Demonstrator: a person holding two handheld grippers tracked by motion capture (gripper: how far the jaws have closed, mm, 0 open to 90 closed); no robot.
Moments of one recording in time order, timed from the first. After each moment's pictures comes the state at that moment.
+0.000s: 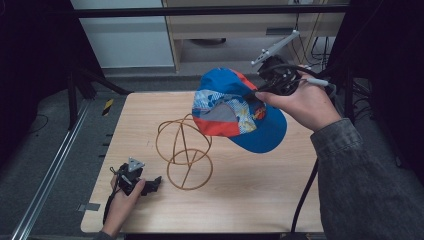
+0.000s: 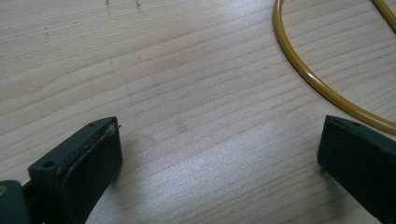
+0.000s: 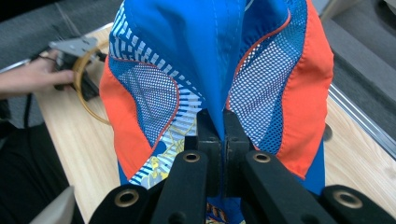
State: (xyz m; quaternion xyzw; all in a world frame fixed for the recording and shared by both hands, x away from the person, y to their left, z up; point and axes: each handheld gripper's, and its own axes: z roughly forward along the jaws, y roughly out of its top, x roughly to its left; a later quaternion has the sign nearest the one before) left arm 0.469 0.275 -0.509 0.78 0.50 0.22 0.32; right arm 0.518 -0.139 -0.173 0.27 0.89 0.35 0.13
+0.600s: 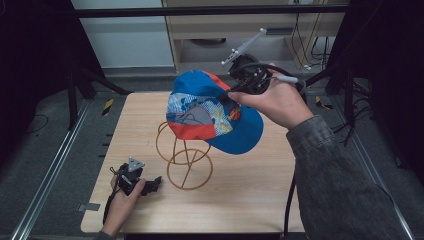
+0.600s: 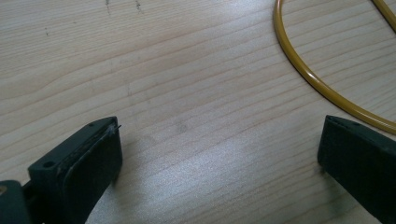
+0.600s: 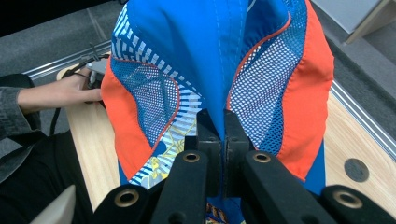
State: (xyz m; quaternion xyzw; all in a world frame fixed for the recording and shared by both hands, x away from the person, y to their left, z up) left arm 0.469 0.275 -0.509 0.78 0.50 0.22 0.32; right arm 0.521 -0.087 -0.171 0.23 0.90 0.36 0.10
